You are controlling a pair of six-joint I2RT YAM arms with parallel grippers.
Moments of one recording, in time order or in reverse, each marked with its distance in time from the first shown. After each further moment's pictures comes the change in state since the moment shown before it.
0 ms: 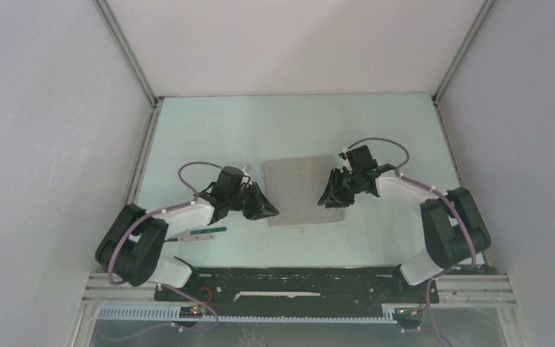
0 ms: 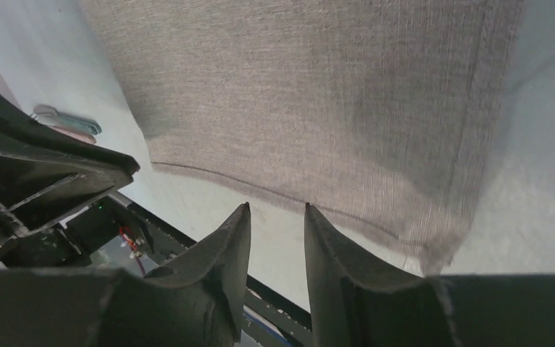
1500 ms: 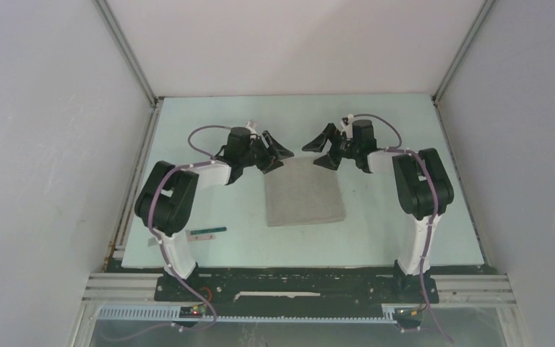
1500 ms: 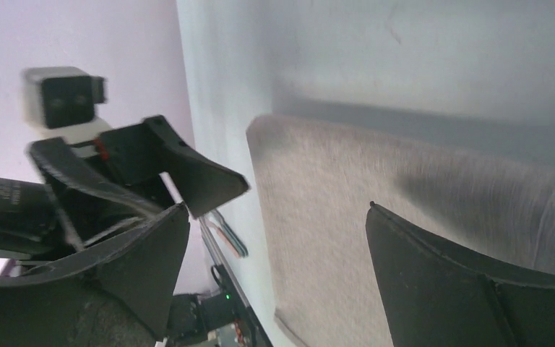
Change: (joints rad) left arm 0.102 0.425 0.431 0.275 -0.023 -0.038; right arm -0.172 0.465 0.227 0.703 -0.322 0.293
